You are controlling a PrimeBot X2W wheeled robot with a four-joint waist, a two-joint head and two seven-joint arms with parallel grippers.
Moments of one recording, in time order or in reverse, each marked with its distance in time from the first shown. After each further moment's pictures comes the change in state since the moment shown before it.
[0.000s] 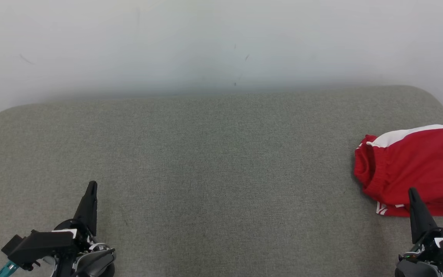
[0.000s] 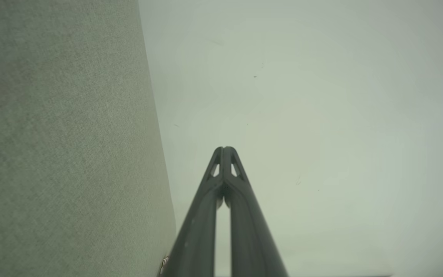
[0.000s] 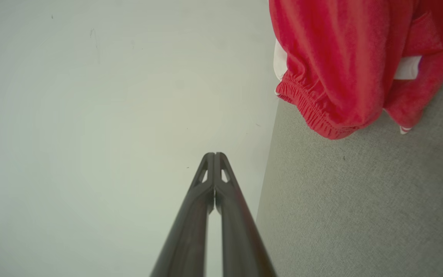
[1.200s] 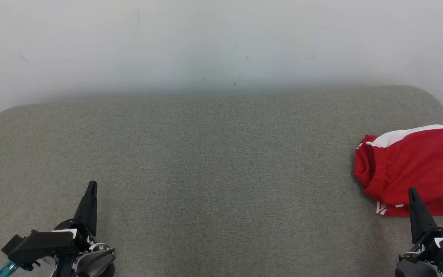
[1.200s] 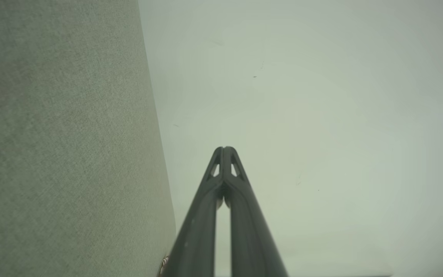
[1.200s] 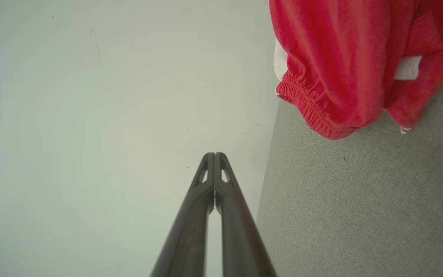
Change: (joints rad) left arm -0.001 0.000 0.000 0.000 0.000 0.000 0.000; right arm 0.000 0.000 0.000 0.000 0.000 0.000 0.000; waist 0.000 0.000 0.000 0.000
